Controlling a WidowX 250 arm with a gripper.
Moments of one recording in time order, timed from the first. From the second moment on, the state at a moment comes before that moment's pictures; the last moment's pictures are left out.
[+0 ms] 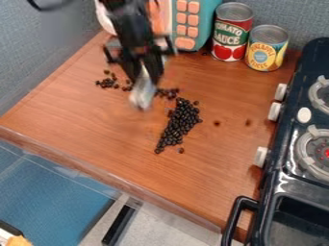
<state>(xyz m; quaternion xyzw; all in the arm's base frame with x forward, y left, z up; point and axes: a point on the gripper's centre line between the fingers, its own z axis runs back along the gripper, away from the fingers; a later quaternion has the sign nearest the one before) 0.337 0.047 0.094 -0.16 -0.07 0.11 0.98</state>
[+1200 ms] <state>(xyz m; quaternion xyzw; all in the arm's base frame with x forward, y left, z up) 0.374 0.181 0.075 0.06 -0.07 0.05 0.99</state>
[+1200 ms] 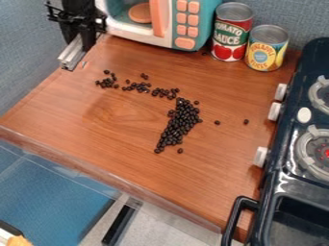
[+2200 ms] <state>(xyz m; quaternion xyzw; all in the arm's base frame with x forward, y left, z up) 0.373 0.188 0.024 0.15 0.00 -0.02 0.99</state>
